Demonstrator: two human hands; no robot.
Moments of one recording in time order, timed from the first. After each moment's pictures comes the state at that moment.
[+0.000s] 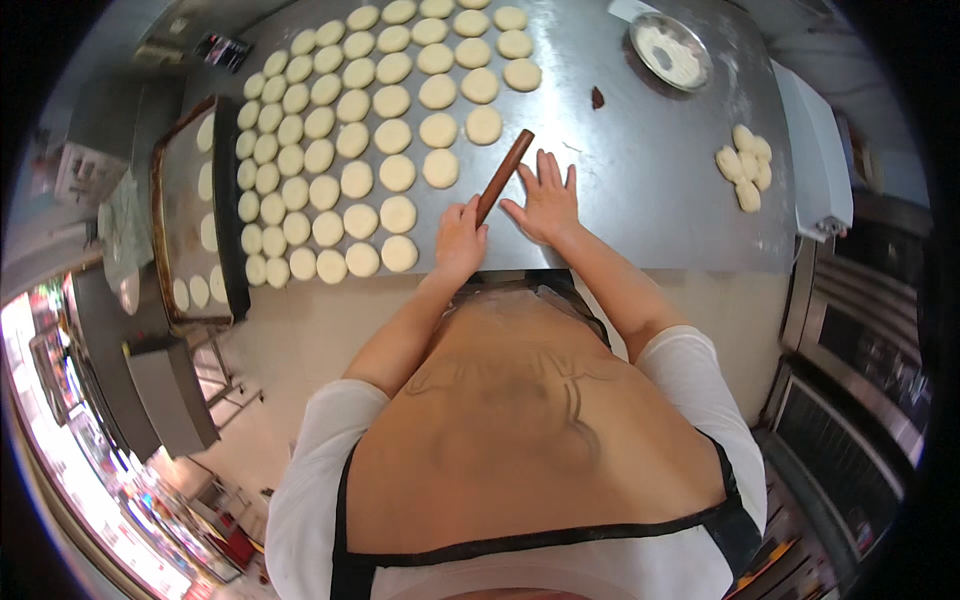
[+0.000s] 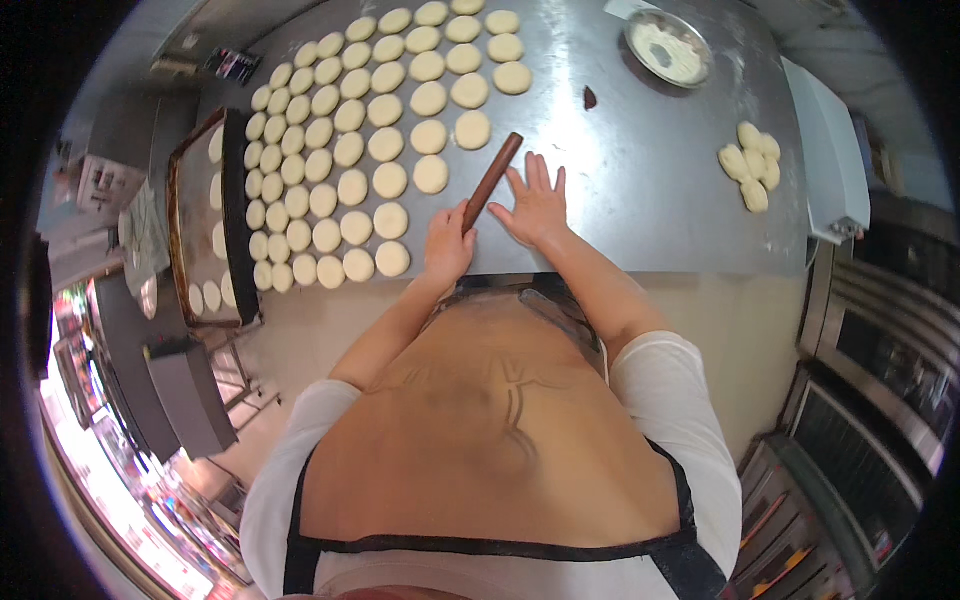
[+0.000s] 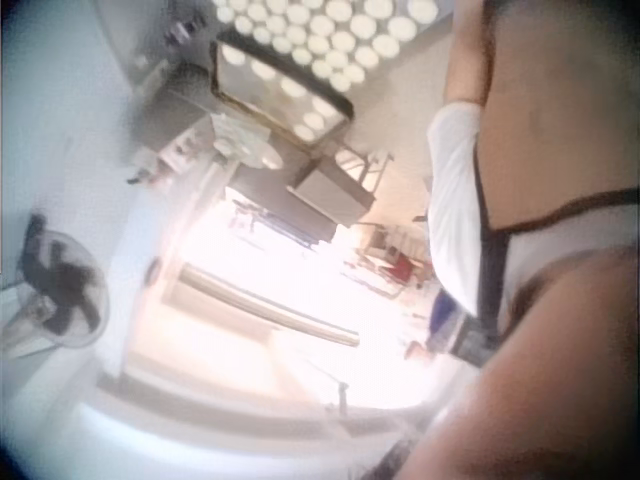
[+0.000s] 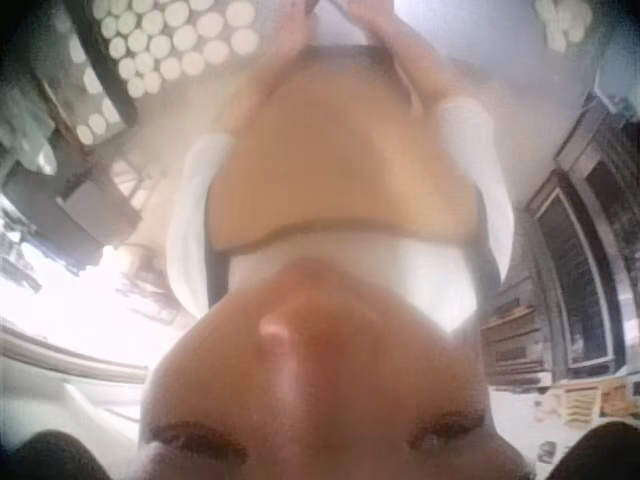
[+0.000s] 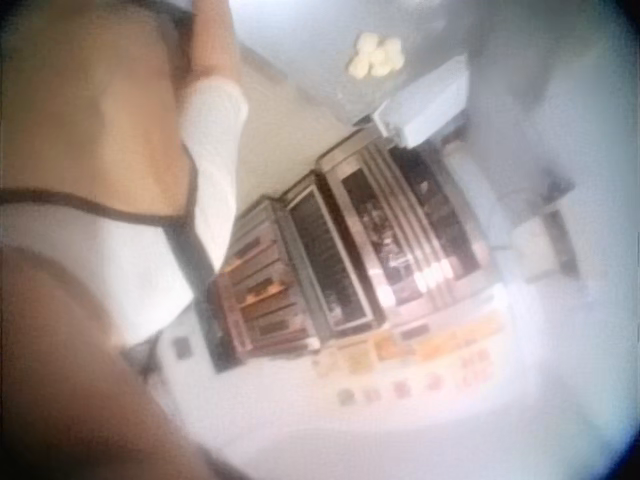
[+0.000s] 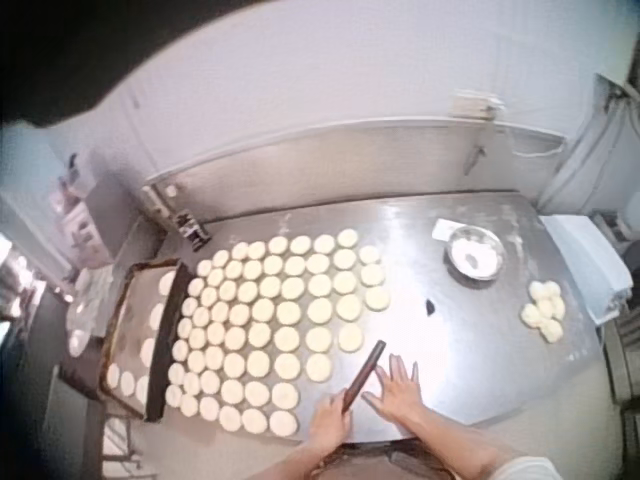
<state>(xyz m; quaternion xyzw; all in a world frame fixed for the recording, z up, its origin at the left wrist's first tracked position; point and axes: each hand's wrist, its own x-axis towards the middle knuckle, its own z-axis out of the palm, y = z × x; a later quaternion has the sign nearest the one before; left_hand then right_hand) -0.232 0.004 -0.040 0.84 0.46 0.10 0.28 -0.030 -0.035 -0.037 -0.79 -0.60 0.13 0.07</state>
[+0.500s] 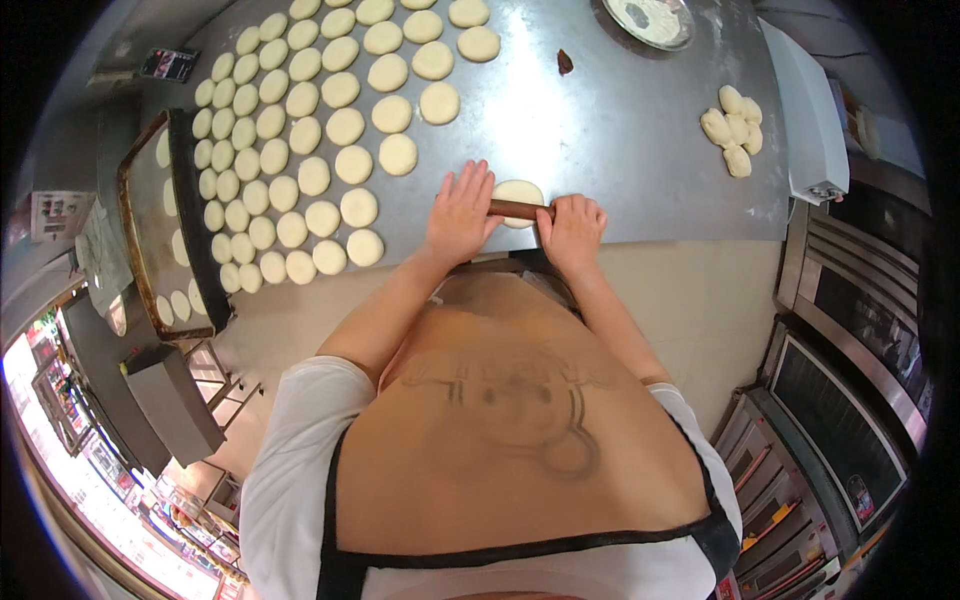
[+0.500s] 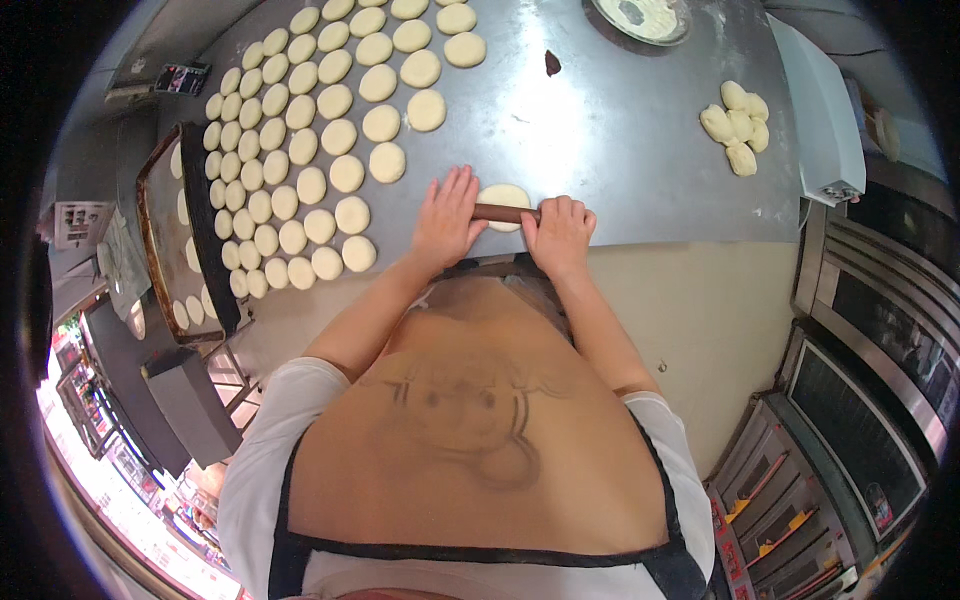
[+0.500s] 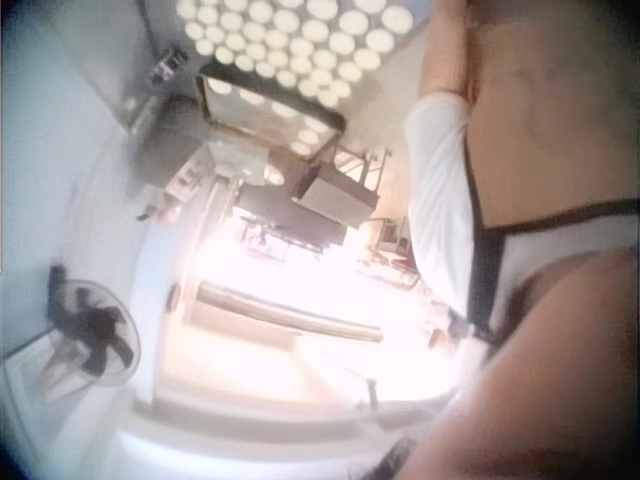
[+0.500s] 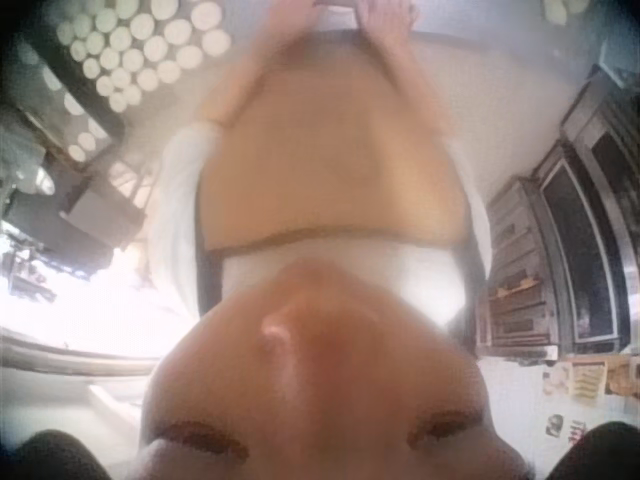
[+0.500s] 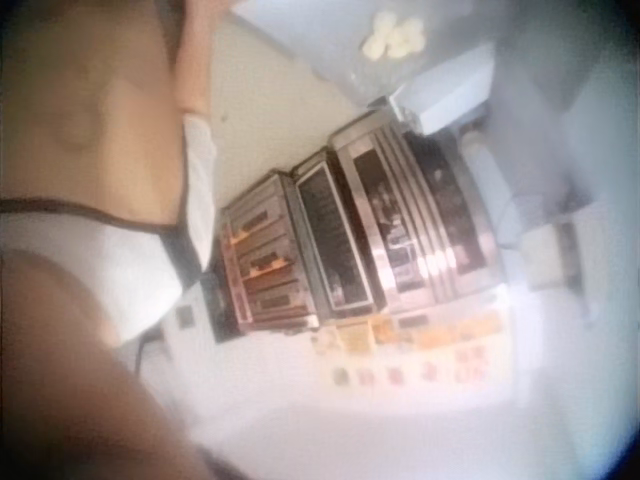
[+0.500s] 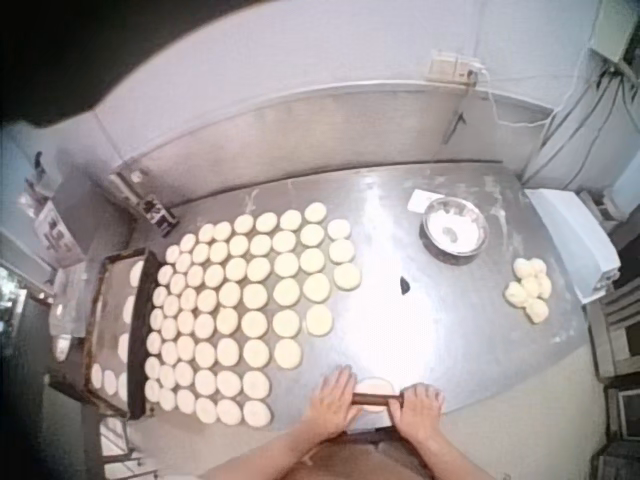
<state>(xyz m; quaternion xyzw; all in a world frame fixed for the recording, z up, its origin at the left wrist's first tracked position) -0.188 0.005 -0.024 0.97 0.22 0.03 0.12 -0.013 -0.146 -0.043 -0.87 -0.47 0.05 0.16</state>
